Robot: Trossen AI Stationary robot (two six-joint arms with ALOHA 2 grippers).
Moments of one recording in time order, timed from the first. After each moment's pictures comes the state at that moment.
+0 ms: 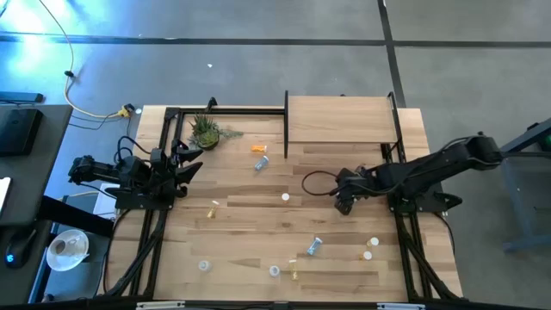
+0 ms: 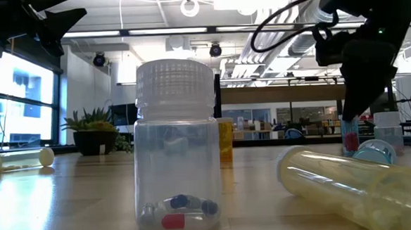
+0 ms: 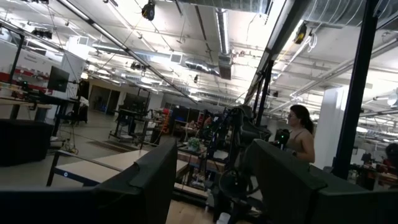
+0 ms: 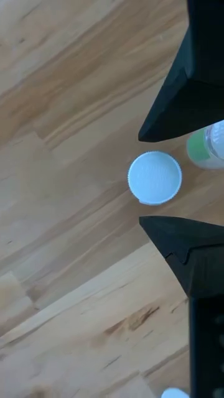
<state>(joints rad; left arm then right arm) -0.09 0.01 0.01 0.44 -0.43 -0.05 0.17 1.18 0.60 -0.60 0.21 0.73</state>
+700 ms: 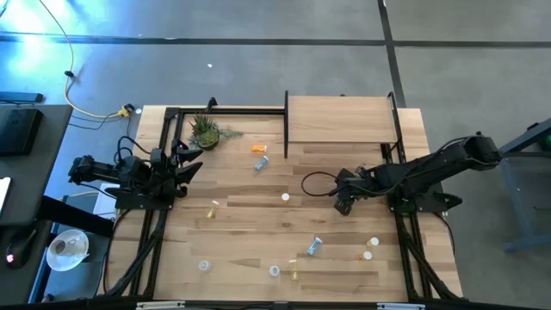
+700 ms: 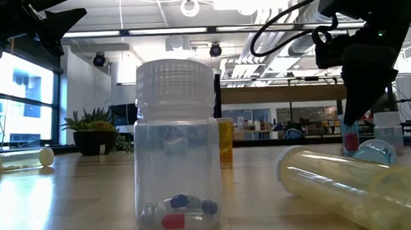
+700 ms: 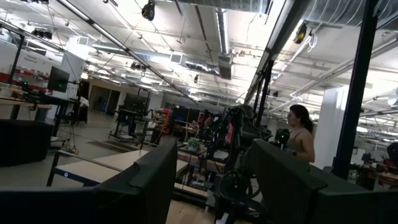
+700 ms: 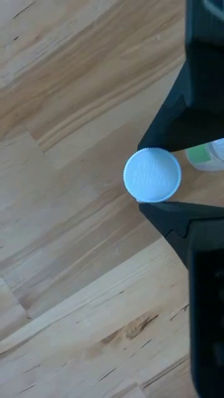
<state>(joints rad) -0.09 0.01 0.01 0.44 -0.43 -0.05 0.17 1.20 0.60 -0.60 0.22 0.73</state>
